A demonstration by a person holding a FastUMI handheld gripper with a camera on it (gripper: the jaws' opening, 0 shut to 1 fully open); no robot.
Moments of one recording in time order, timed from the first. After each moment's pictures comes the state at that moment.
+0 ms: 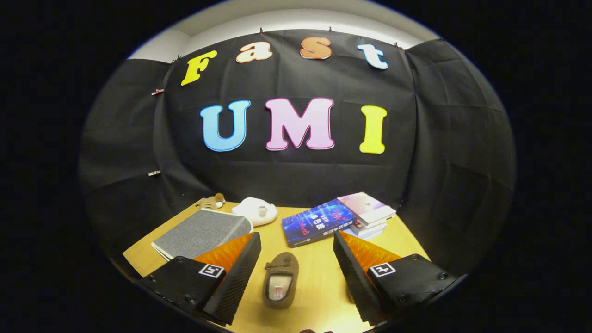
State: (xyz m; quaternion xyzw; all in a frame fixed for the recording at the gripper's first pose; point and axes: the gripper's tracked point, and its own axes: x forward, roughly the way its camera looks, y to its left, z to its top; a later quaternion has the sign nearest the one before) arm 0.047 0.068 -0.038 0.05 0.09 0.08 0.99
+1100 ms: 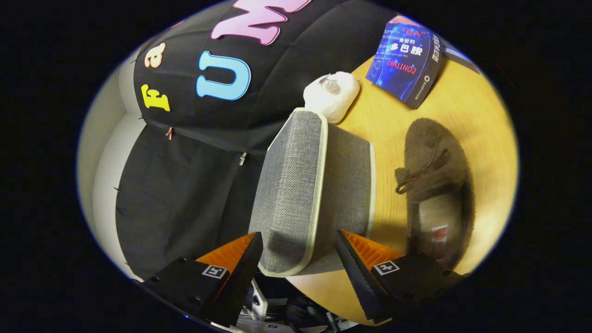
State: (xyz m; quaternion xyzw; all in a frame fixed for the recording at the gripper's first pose) arm 0.070 0.246 -0.182 0.43 0.41 0.38 0.71
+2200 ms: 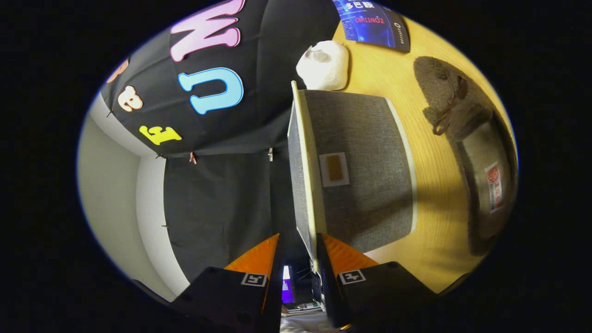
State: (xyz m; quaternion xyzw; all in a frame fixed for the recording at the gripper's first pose) arm 0.046 0.267 -0.137 0.54 0.46 0.40 0.58
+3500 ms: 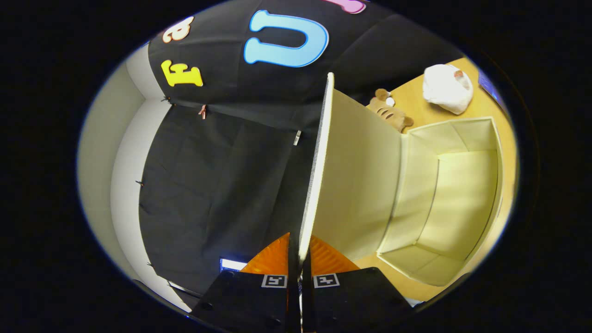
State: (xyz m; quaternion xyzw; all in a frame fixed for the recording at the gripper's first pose) arm 0.055 0.473 0.021 0.39 0.41 0.47 0.68
